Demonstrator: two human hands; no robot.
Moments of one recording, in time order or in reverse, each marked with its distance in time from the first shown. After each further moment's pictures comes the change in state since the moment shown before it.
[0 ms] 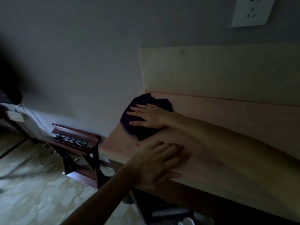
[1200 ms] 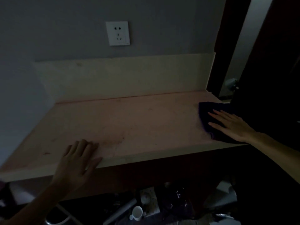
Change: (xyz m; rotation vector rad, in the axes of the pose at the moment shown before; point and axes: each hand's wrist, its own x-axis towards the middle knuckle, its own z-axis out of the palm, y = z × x) left_hand 0.015 0.056 0.002 -0.040 0.167 -0.337; right_hand -0.601 0.067 0.000 -0.002 0.062 1.181
